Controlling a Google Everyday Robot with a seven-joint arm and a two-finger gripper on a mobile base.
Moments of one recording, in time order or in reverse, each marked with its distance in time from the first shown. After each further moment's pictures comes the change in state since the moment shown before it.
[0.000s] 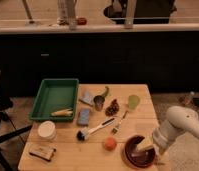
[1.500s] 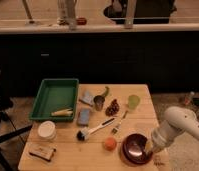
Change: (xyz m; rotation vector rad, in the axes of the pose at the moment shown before) arm 0.001 0.003 0.005 -0.011 -0.008 0.007
